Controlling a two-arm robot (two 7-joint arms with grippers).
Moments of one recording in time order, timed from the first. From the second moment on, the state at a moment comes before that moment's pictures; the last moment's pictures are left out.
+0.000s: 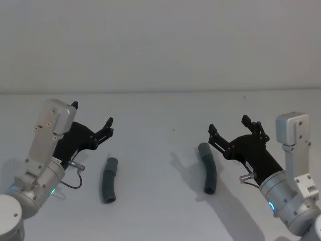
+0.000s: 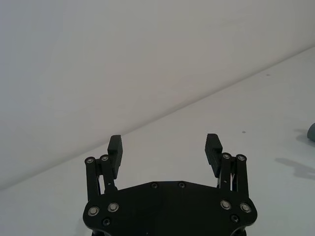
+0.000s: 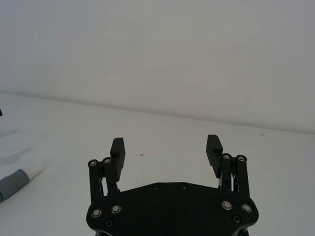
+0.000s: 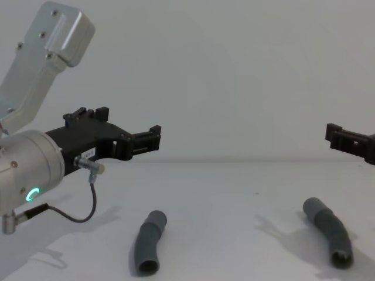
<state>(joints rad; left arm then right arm) -0.24 0.38 0.45 -1.63 -0.20 0.01 -0.01 -0.01 0.34 -0.23 -1.77 0.29 0.03 0.07</state>
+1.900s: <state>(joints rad) -0.24 0.19 0.52 -1.77 -0.17 0.33 0.16 -0.01 0.34 -0.23 -1.77 0.29 0.03 0.07</state>
